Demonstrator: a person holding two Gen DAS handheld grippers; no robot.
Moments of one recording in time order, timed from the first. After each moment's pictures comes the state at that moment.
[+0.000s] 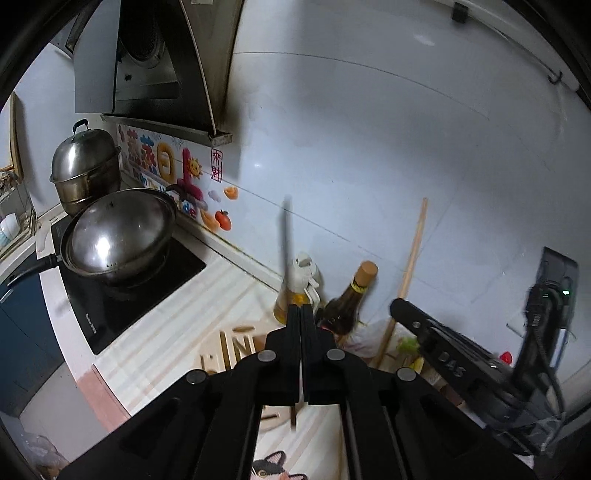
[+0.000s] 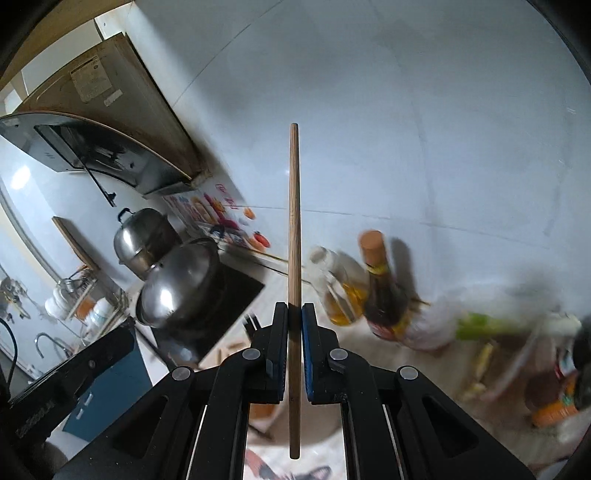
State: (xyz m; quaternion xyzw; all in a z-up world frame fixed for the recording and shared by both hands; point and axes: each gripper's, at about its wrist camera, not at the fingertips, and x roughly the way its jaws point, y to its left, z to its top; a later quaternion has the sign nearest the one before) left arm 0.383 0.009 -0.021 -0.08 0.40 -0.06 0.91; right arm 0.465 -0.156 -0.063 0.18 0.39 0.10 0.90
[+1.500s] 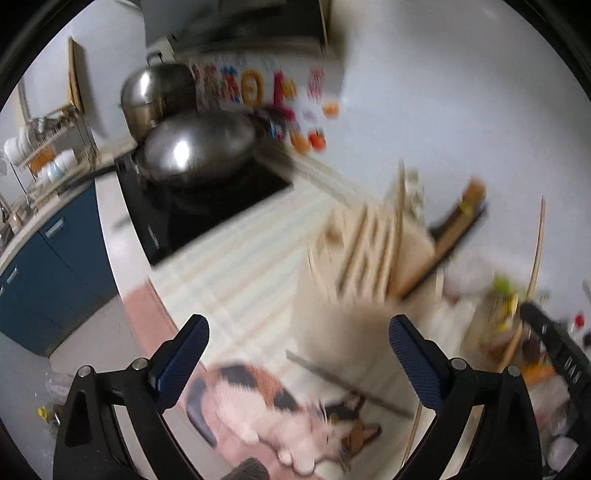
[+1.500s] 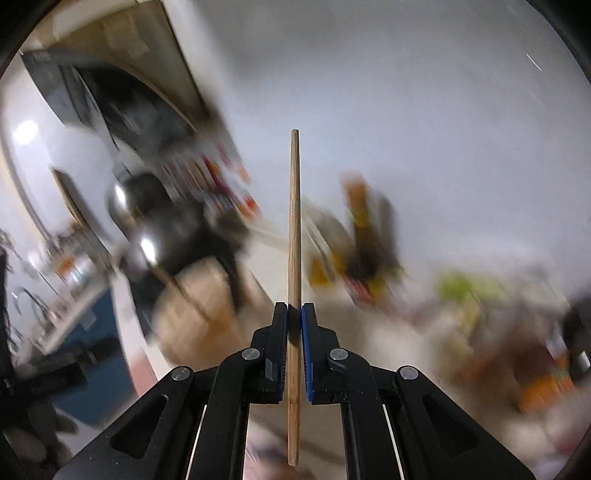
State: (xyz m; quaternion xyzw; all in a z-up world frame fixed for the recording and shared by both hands) left arm 0.303 0.067 -0.139 -0.06 0.49 0.07 0.86; right arm 0.373 -0.179 -0.141 0.09 0.46 0.06 0.88
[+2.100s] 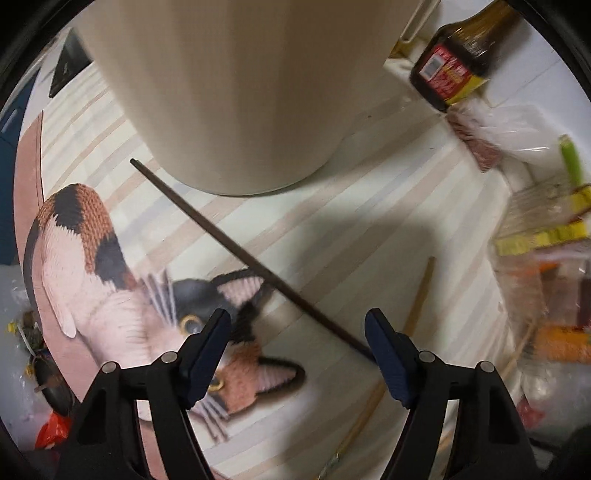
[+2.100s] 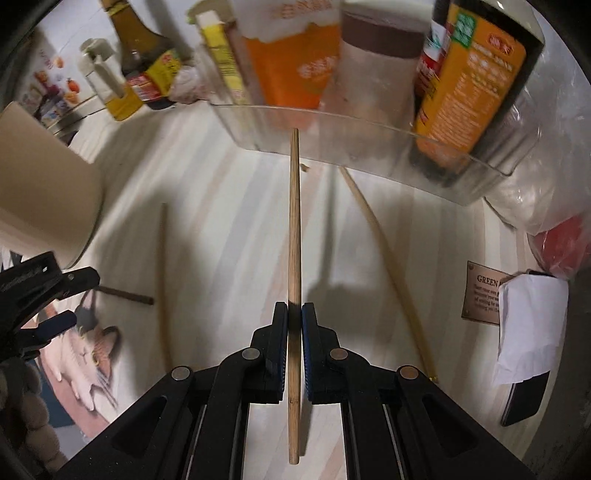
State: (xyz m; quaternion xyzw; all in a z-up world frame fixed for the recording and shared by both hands) left arm 0.319 -0.051 -0.352 -0.14 0.68 0.08 0.72; right arm 0.294 -0.284 -0.313 0.12 0.62 -0.12 0.76
